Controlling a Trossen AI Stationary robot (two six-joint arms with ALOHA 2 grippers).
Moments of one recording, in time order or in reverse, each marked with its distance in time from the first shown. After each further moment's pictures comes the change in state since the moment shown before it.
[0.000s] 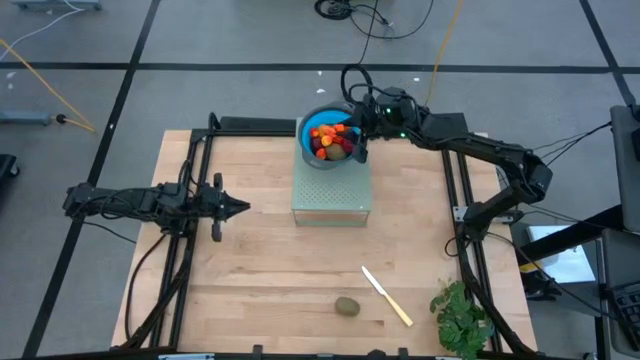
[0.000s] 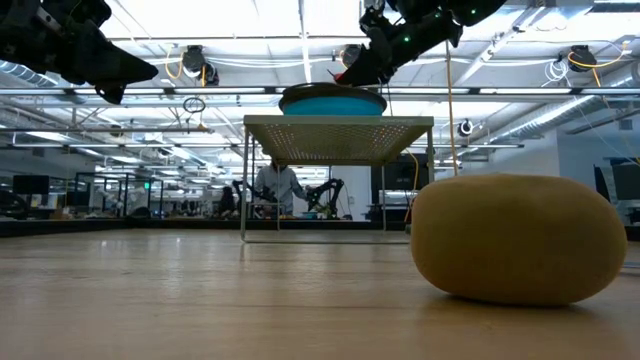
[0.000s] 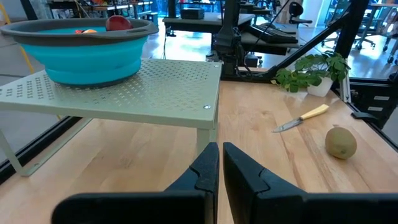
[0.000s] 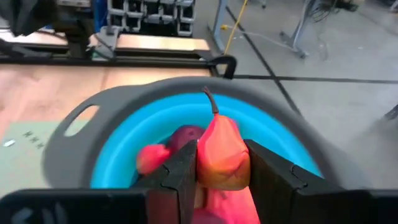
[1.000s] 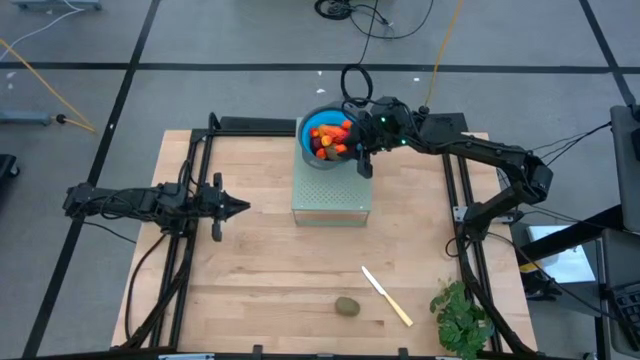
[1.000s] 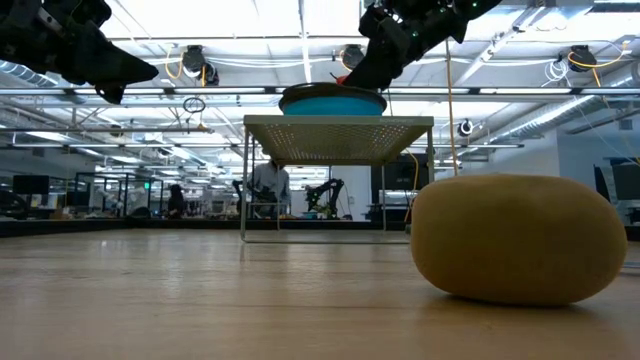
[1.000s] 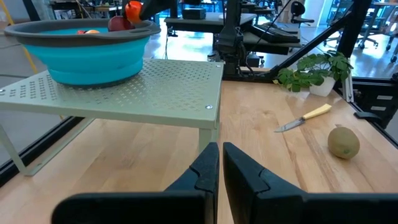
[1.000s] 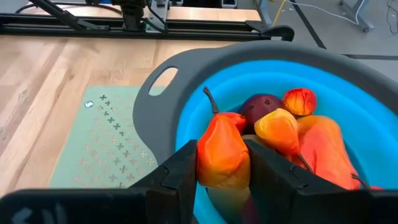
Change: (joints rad) left arm 0.000 0.000 0.000 0.000 -0.007 0.005; right arm 0.053 -0.008 0.000 -0.167 -0.101 0.000
